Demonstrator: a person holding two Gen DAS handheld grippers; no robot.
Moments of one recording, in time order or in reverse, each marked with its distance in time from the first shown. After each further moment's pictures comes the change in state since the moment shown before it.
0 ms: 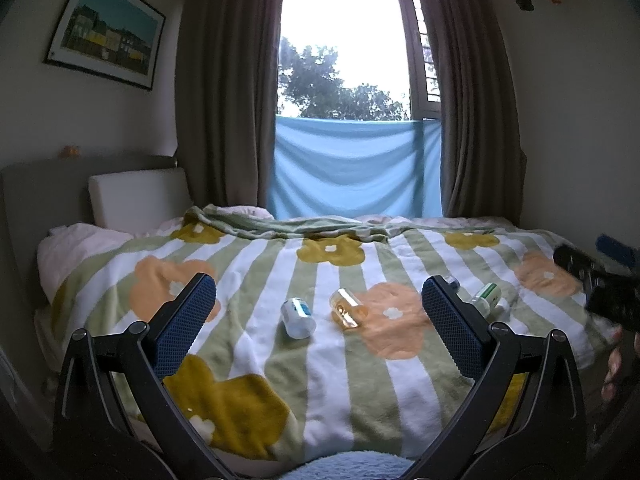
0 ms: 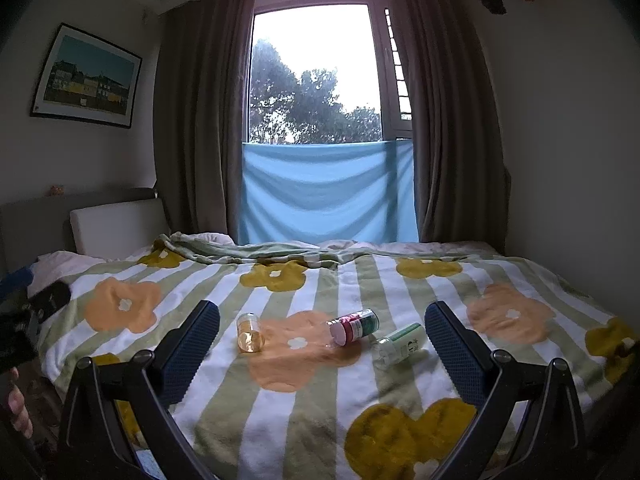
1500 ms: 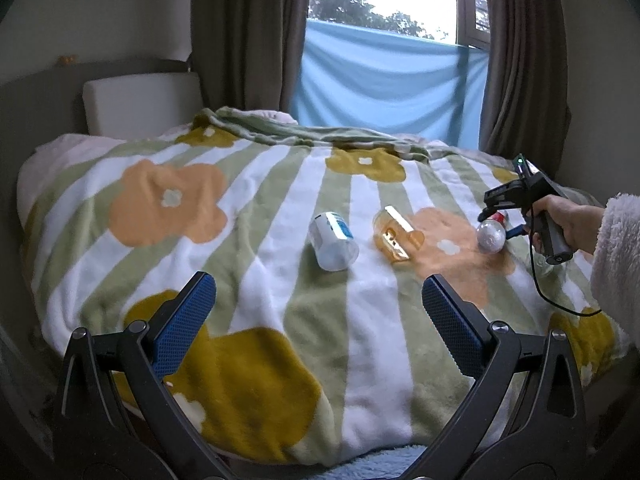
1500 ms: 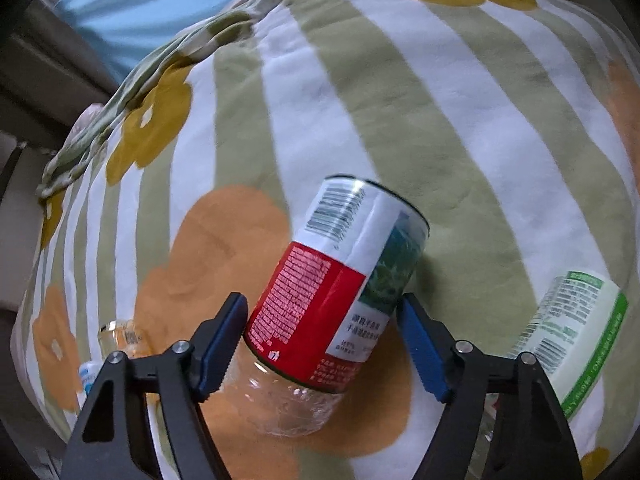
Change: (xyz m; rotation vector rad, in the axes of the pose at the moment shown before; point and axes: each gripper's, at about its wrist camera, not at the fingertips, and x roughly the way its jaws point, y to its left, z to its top) left arm 0.139 0.062 -0.066 -0.096 0.308 0.053; right arm 0.465 -0.088 -0.091 0.411 1.002 -0.008
